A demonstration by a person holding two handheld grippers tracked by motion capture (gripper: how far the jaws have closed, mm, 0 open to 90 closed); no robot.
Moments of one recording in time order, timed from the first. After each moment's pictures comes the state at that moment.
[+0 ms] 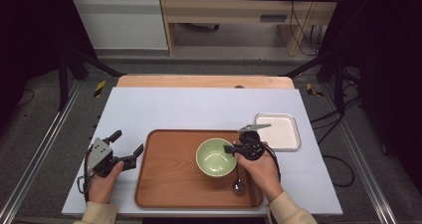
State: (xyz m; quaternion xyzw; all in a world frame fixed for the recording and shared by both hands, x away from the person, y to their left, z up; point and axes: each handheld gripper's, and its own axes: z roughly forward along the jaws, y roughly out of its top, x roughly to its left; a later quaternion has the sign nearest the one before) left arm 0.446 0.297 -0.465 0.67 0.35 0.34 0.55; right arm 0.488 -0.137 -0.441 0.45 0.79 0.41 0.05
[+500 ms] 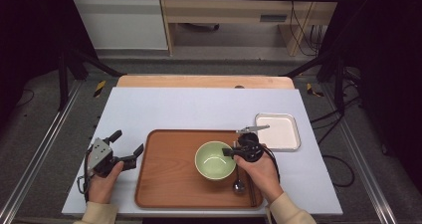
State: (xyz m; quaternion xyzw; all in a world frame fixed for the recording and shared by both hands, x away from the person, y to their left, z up) left arm 0.446 0.297 -0.465 0.67 0.35 0.34 0.56; right arm 0.486 -0.135 -0.446 0.45 0.80 0.41 0.03
